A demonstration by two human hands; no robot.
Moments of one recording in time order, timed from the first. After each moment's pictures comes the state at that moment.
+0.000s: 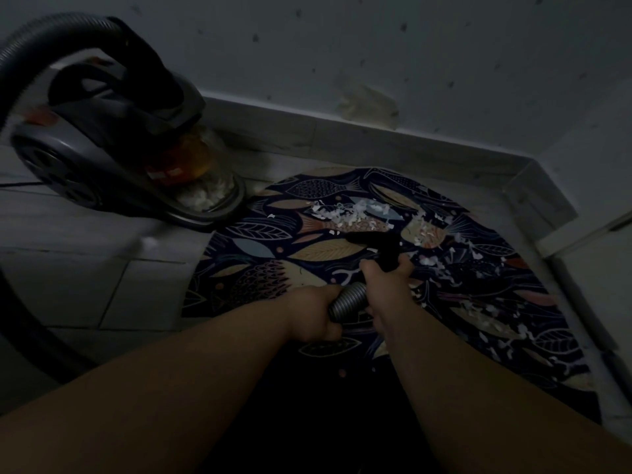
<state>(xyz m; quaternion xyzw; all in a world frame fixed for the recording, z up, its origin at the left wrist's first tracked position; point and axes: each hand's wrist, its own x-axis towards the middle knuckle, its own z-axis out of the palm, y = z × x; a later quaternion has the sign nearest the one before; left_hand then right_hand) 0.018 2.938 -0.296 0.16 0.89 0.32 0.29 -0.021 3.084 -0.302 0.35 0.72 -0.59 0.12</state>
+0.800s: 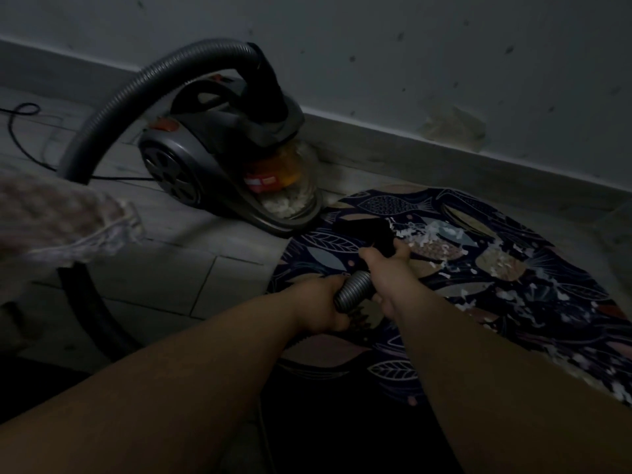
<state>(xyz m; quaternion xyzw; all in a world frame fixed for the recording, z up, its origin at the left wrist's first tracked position) 0.029 2.815 -0.303 0.04 0.90 0.36 0.25 -0.045 2.951 -0.301 0.24 0.74 -0.58 0.22</state>
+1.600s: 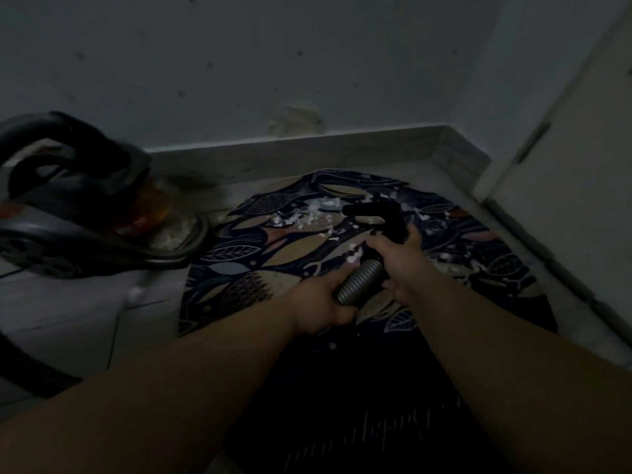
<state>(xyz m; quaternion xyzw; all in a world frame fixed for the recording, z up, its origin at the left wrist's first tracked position) 0.073 2.990 -0.230 0.22 0.87 0.34 0.29 0.059 3.155 -0.220 0.33 0.65 -0.68 0.04</state>
